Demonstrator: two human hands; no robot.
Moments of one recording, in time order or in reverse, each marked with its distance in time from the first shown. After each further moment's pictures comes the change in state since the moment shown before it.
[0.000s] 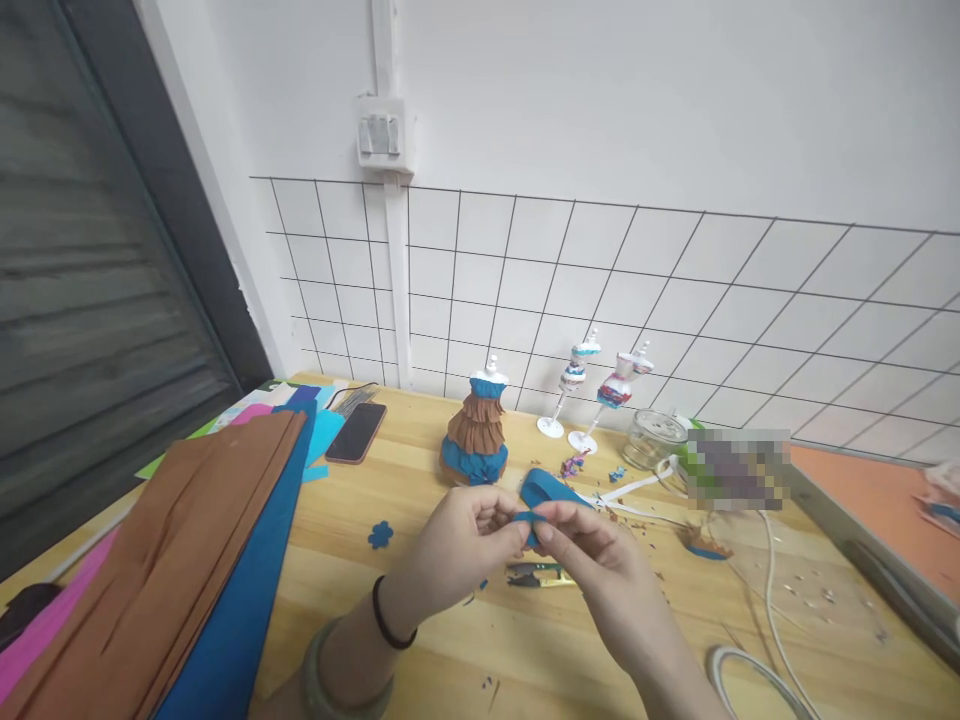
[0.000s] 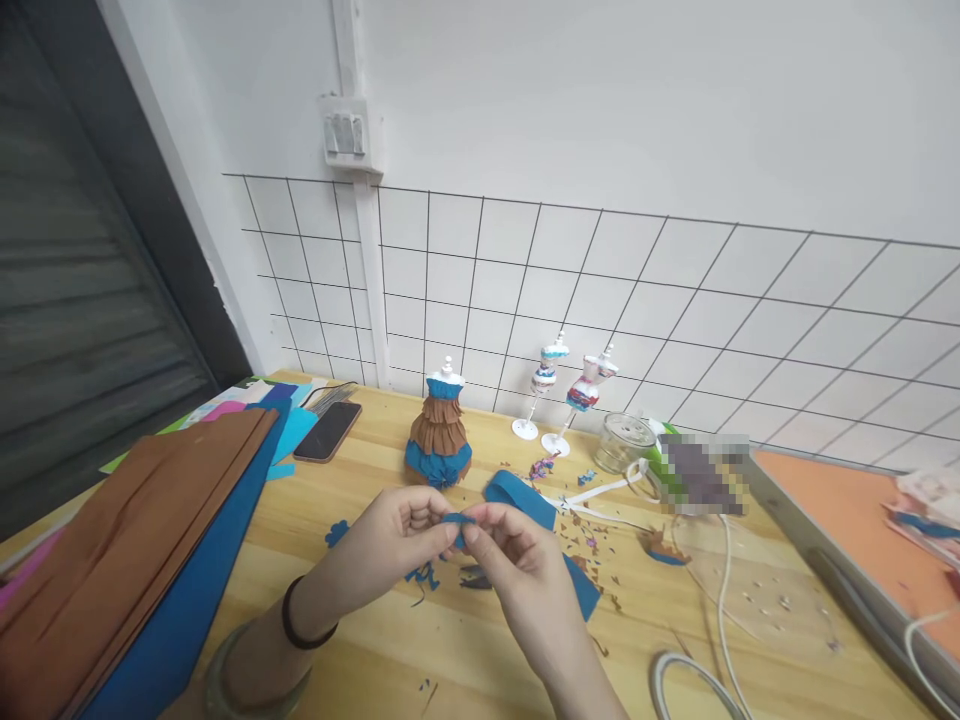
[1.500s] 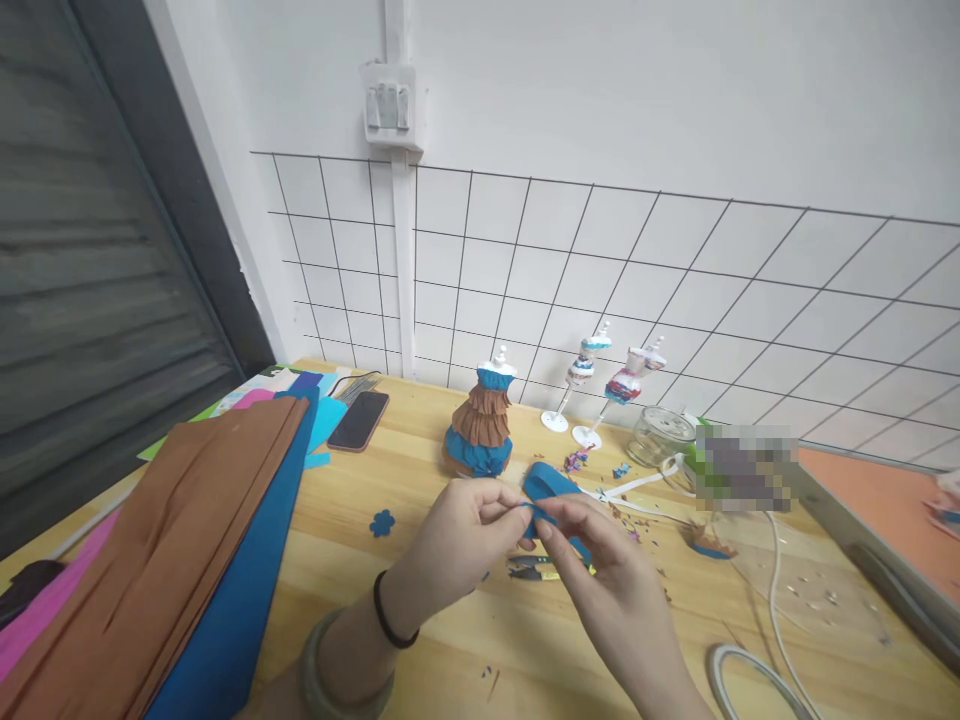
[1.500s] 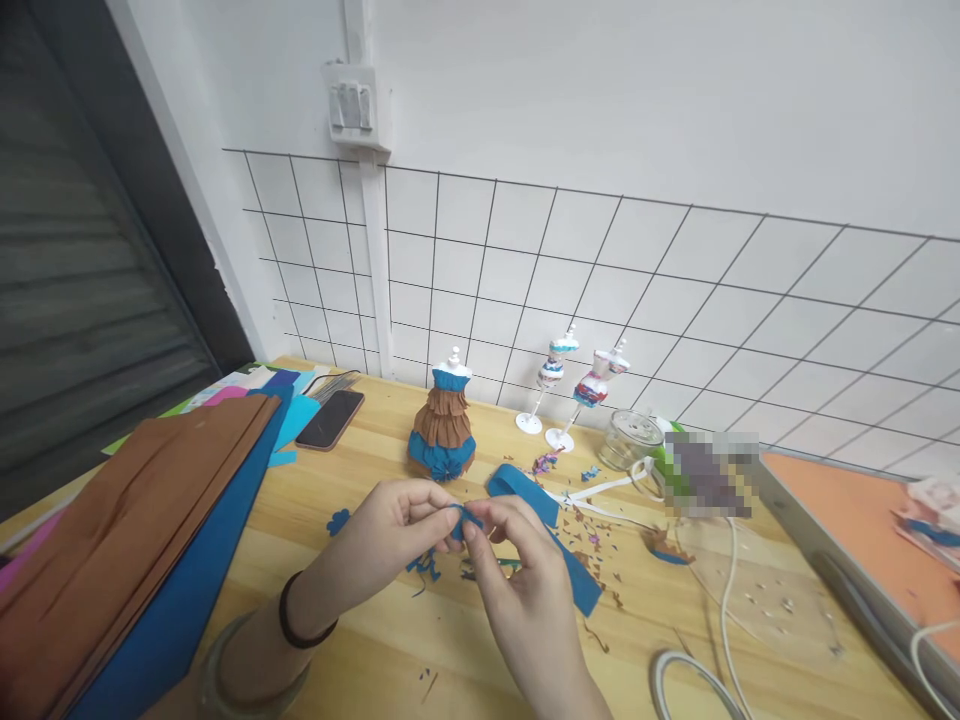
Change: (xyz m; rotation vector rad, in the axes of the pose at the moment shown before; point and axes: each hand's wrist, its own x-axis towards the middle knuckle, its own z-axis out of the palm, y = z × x) left_hand -0.001 0.005 0.001 -0.102 0.084 -0.087; right_hand -0.004 0.010 0.004 -0.555 0.130 -0.427
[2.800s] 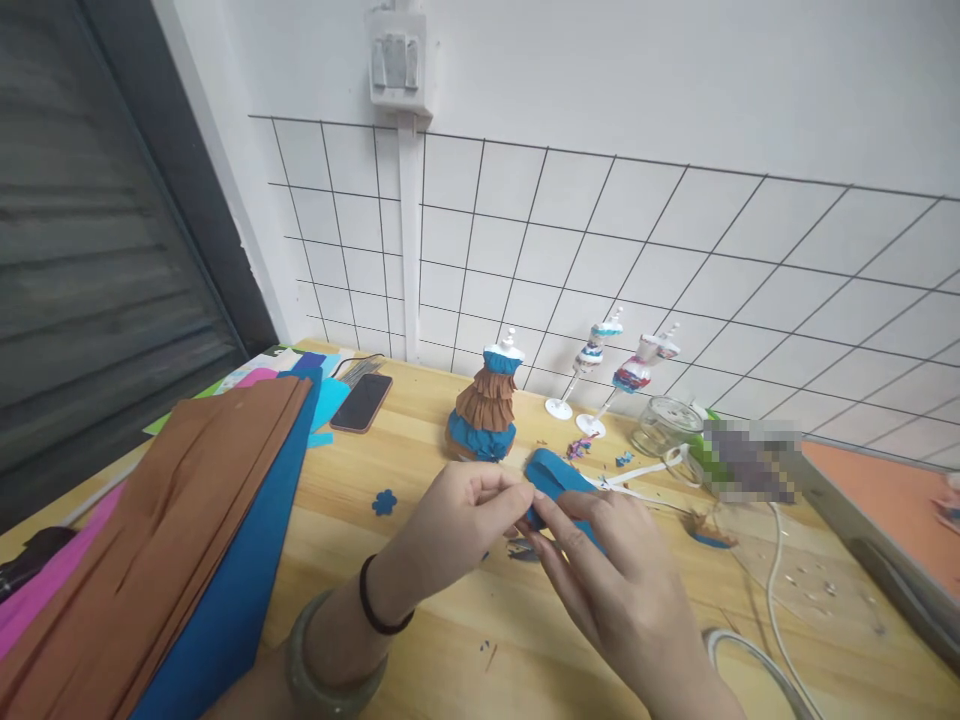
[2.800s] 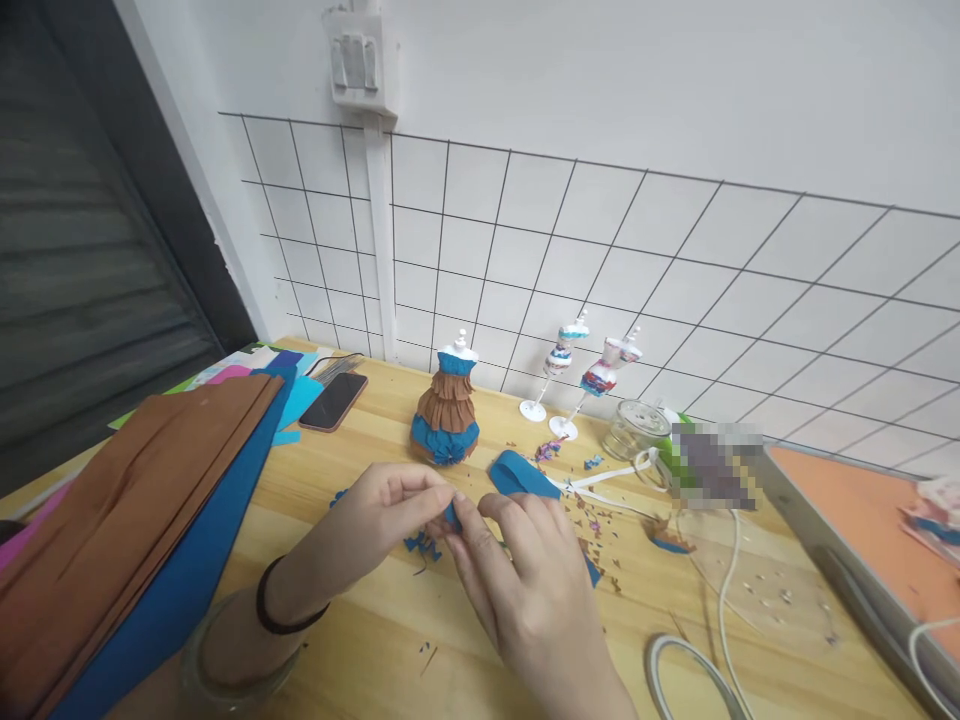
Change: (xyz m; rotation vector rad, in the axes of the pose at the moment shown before) left_hand -0.010 0.014 -0.006 0.079 -0.041 0.060; right_hand 0.001 -0.007 -0.019 -0.647 -0.069 -0.703
